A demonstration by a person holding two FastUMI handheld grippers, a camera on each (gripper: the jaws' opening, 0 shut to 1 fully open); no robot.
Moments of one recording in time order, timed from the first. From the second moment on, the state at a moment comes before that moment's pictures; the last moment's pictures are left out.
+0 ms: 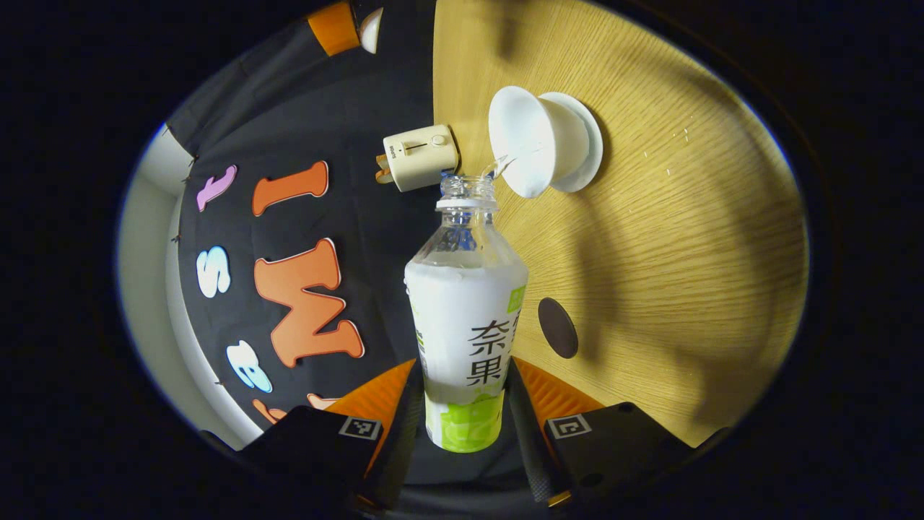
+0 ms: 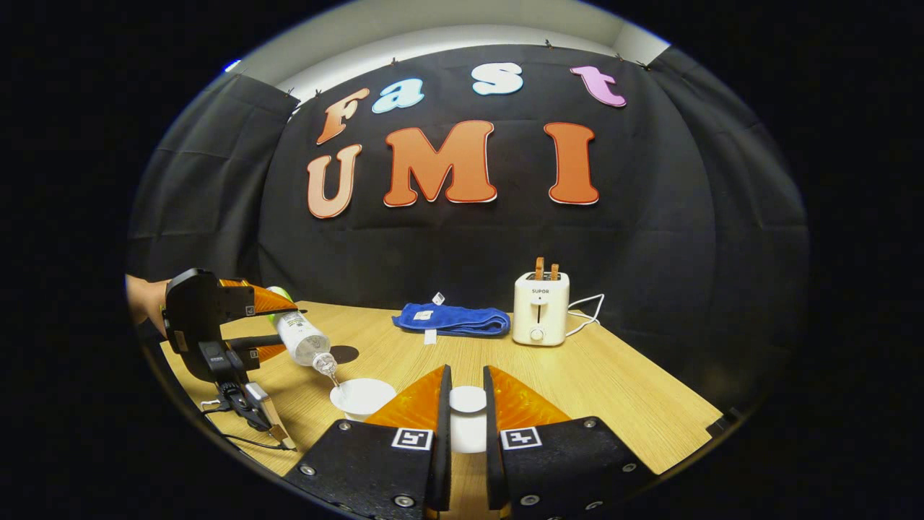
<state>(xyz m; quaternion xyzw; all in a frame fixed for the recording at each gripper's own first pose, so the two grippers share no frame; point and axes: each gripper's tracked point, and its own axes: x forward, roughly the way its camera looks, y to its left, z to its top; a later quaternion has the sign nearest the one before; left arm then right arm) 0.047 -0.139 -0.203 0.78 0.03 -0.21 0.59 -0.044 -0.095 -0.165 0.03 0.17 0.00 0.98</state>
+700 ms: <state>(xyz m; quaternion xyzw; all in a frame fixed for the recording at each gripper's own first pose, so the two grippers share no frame) 0.056 -0.144 -0.186 0.81 0.00 -0.21 0.55 -0.043 -0.095 -0.165 0.03 0.17 -0.01 0.99</state>
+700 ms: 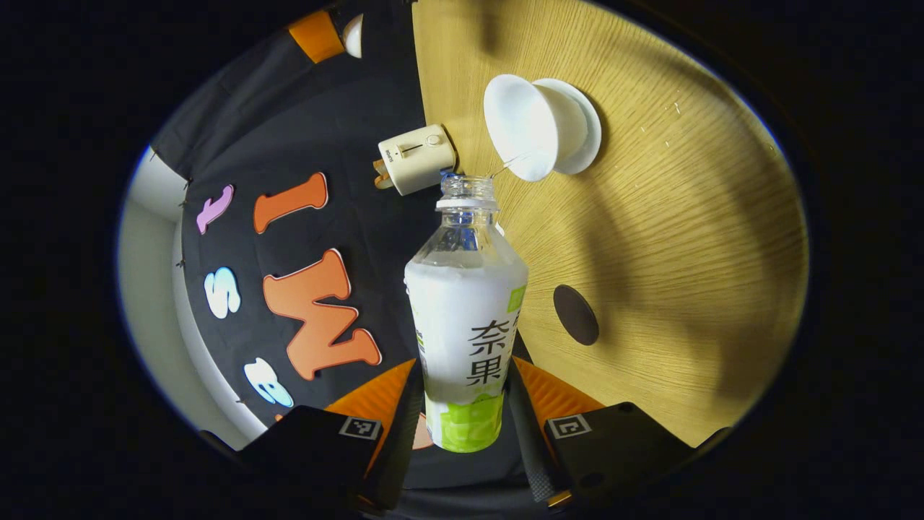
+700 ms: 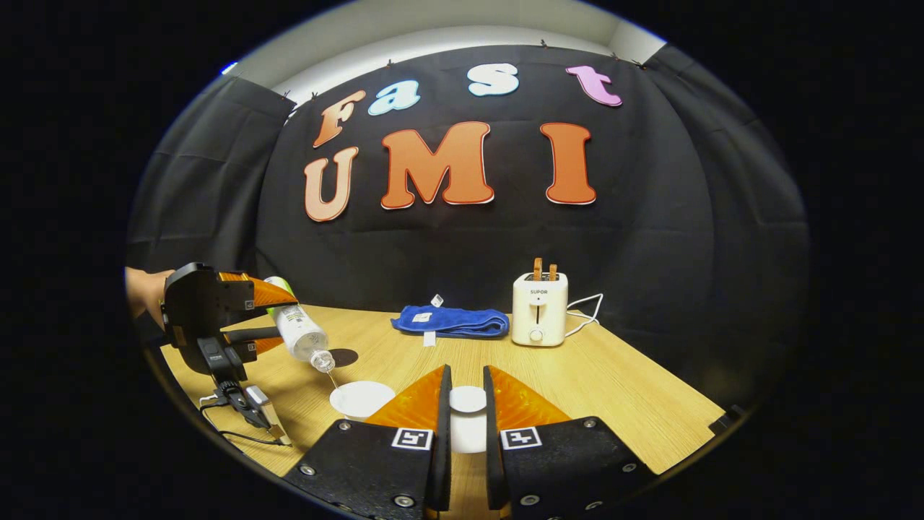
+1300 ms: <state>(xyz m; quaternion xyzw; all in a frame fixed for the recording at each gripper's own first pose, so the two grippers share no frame) 0.057 -0.173 -0.175 0.84 -0.04 -0.22 0.50 -0.045 -0.092 -0.169 0.06 0.17 0.00 0.98</state>
